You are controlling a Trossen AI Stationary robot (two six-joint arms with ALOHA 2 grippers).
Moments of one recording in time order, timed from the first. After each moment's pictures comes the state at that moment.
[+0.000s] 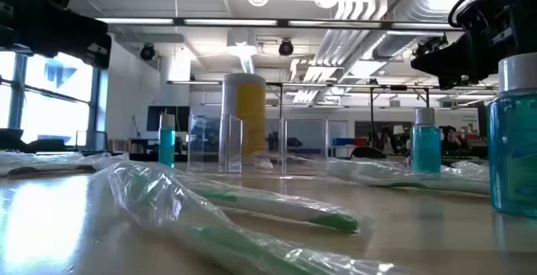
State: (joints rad) left arm -0.19 0.02 0.02 0.00 0.03 -0.01; right arm -0.16 0.14 0.02 0.07 -0.07 0.06
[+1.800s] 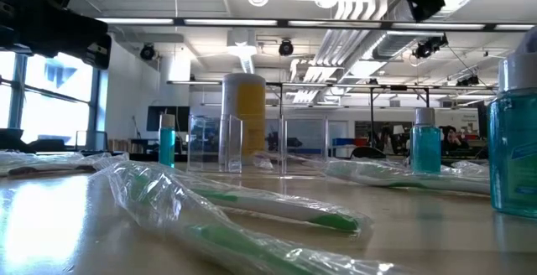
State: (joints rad) left arm -0.19 0.02 0.02 0.00 0.03 -0.01; right arm 0.28 0.81 0.58 -0.09 0.05 0.06
